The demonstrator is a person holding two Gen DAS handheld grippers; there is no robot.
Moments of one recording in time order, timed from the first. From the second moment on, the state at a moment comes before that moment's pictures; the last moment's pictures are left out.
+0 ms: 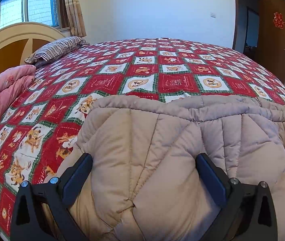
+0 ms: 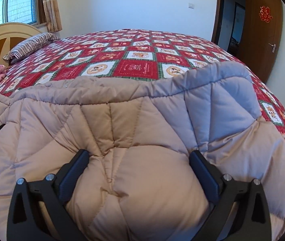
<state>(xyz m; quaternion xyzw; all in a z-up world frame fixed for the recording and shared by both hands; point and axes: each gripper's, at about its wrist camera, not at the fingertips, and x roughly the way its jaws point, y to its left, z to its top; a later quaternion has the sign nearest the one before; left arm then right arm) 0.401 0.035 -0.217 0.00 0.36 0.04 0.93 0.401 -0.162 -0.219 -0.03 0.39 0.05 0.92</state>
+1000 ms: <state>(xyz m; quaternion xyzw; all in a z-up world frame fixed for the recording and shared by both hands) 0.335 0.063 -0.165 0.00 0.34 0.04 0.94 0.389 -0.155 -0.177 -0.02 0.39 0.03 0.92</state>
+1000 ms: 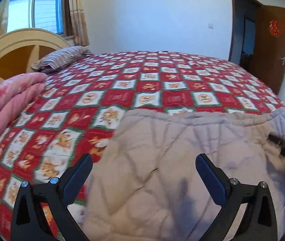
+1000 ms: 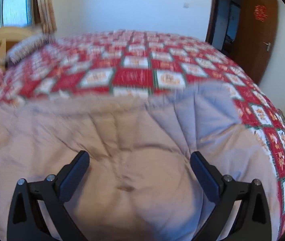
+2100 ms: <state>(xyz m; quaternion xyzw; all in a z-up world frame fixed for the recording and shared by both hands) 0.207 0.113 -0.218 -0.21 0.35 0.03 0.91 0.284 -0.108 -0.209 -0.08 0.38 0.07 0.92</state>
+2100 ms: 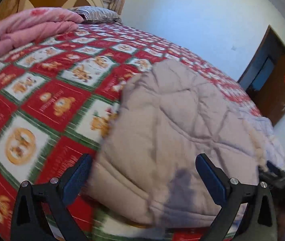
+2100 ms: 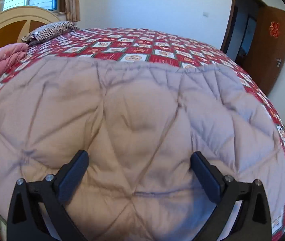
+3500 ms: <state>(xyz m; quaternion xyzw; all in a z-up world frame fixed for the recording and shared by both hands) 0.205 0.122 -0.236 -0.32 0.33 -0.01 0.89 0.236 -0.085 -0.229 -0.13 0.37 0.05 0.92</state>
